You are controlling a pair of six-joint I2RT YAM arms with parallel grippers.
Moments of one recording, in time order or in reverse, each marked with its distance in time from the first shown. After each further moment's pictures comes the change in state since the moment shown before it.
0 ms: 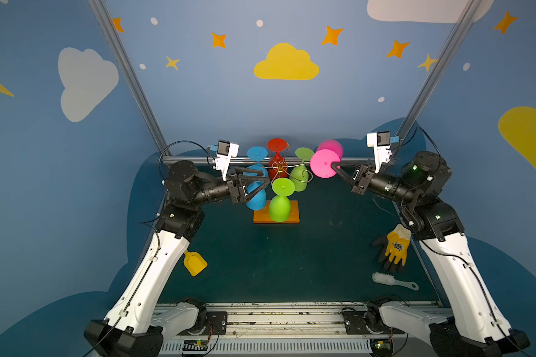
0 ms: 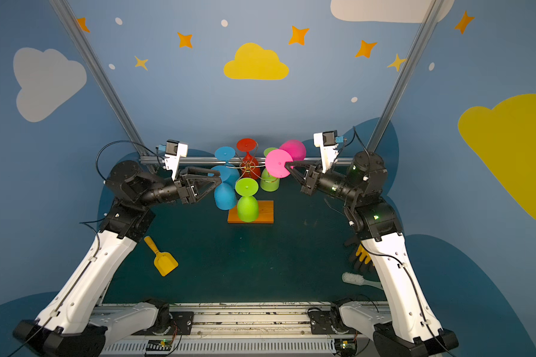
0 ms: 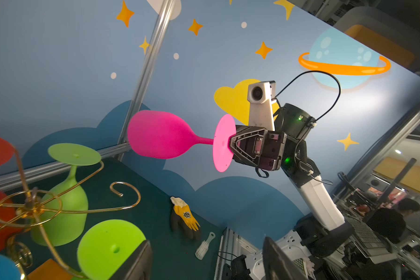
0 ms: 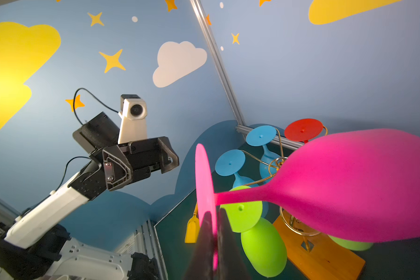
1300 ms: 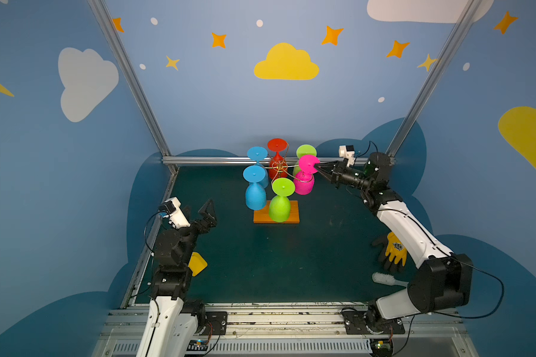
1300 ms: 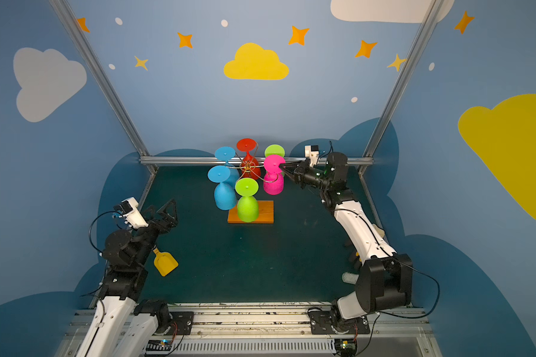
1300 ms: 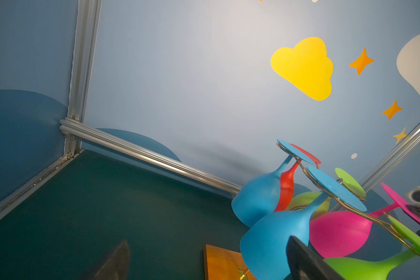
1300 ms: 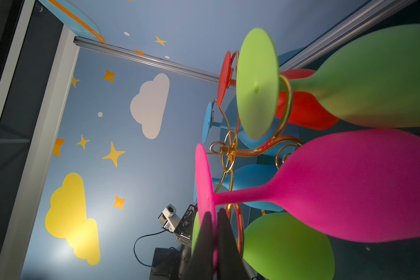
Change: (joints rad) left arm 0.303 -0.618 -0.791 0.063 -0.902 0.130; right arm -0.143 0.314 -0.294 0.538 -0.163 0.842
